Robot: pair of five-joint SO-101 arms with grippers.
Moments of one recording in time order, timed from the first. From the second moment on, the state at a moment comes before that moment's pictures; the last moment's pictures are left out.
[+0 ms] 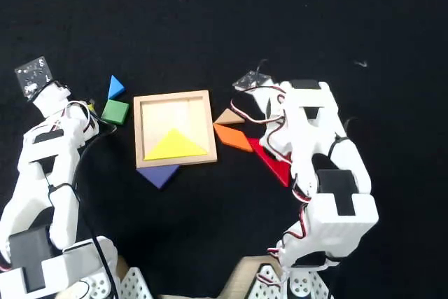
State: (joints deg) left arm -22.3 -11.0 51.7 18.2 8.9; right arm -0.4 13.2 22.1 70.8 44.5
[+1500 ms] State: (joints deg) left arm -22.3 -11.0 51.7 18.2 8.9; right arm -3.6 10.1 31.2 66.9 40.1
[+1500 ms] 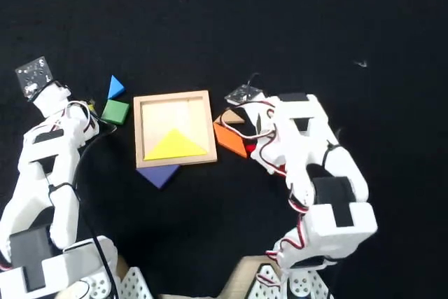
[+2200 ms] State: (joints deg) left arm -22.3 -11.0 51.7 18.2 8.9; right arm -3.5 6.6 25.4 76.0 36.9
